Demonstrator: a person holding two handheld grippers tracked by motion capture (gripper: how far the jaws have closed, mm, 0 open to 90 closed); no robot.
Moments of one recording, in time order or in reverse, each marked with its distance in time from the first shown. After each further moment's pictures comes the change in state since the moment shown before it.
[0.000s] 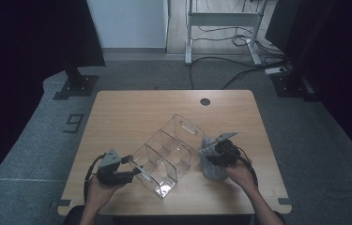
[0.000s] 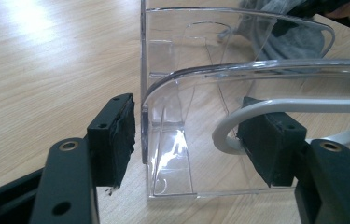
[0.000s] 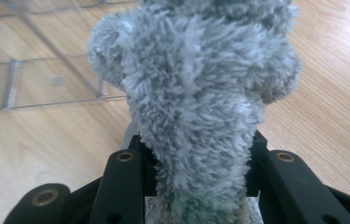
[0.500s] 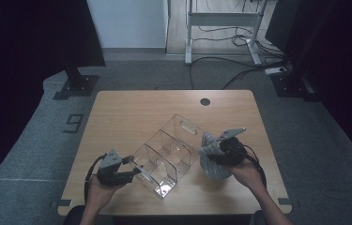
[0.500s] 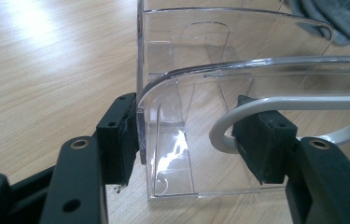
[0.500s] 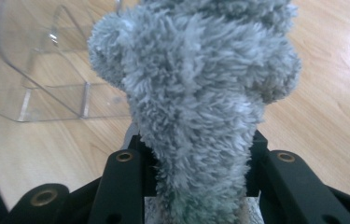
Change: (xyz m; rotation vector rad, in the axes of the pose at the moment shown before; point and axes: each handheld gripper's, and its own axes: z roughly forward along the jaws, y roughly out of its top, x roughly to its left) left arm -0.003 0.000 0.000 -0.001 0.009 0.014; right arm 0.019 0.020 -0.057 -0.061 0.050 -0.036
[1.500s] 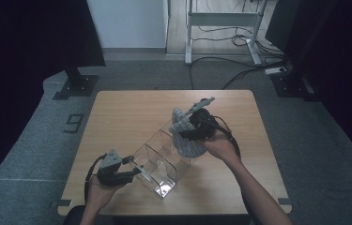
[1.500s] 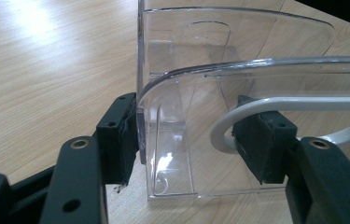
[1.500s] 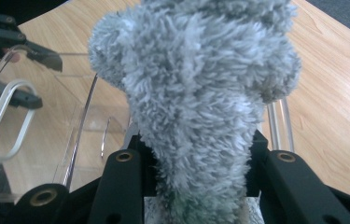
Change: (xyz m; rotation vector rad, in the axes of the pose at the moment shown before) left arm 0.000 0.000 0.000 0.002 0.002 -0.003; right arm 0.026 0.119 0.016 -0.023 0.069 -0.091
